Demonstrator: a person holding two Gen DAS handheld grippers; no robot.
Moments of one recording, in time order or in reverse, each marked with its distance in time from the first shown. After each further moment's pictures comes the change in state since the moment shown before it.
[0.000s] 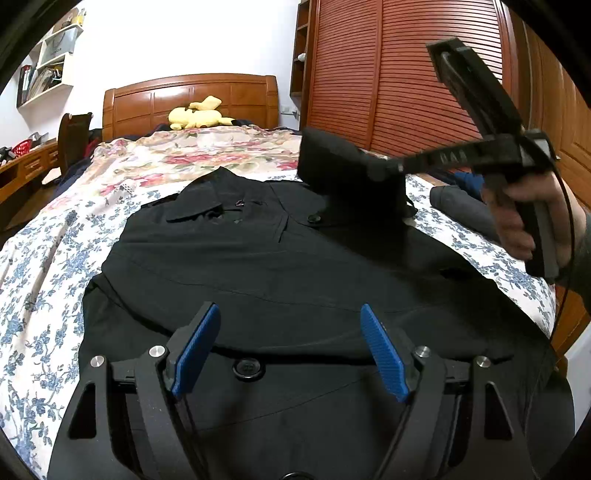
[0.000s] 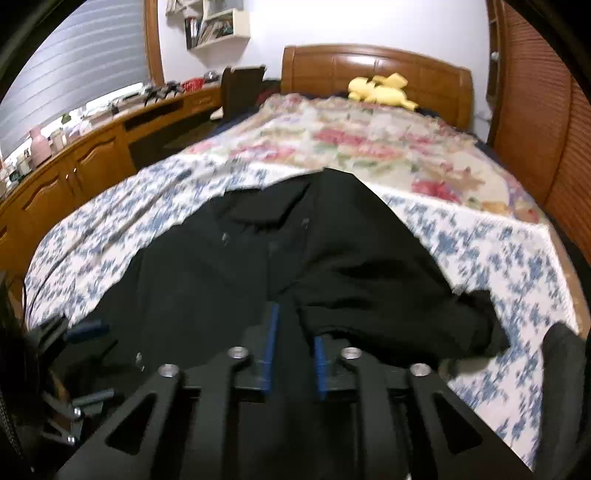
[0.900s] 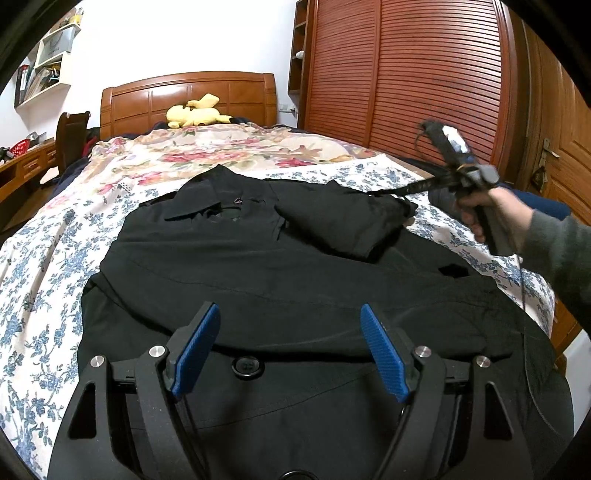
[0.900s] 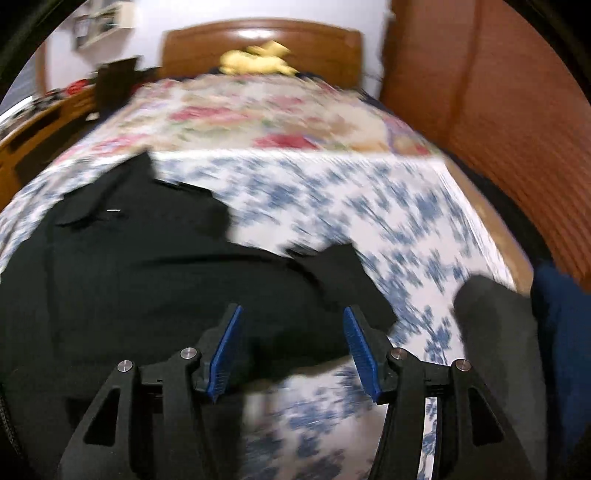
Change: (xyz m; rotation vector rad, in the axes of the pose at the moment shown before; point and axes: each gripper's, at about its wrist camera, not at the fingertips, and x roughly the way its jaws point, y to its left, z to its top) left arm 0.001 -0.001 0.000 0.005 0.012 -0.007; right arm 0.056 -0.136 -0.029 0.236 0.096 -0.403
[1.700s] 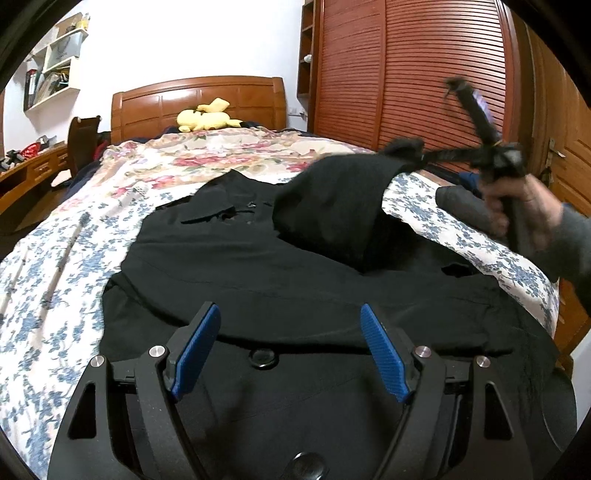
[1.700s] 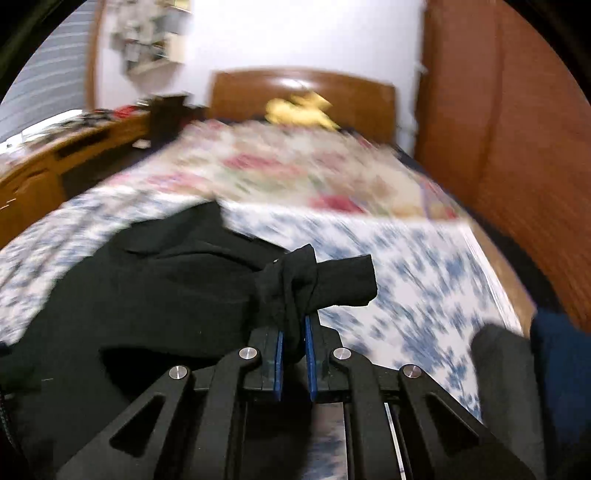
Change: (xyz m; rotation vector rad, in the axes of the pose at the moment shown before) left arm -0.023 0.003 -0.004 0.000 -0.018 0.052; right arm -0.077 0.084 0.010 -0.136 -0.259 0.183
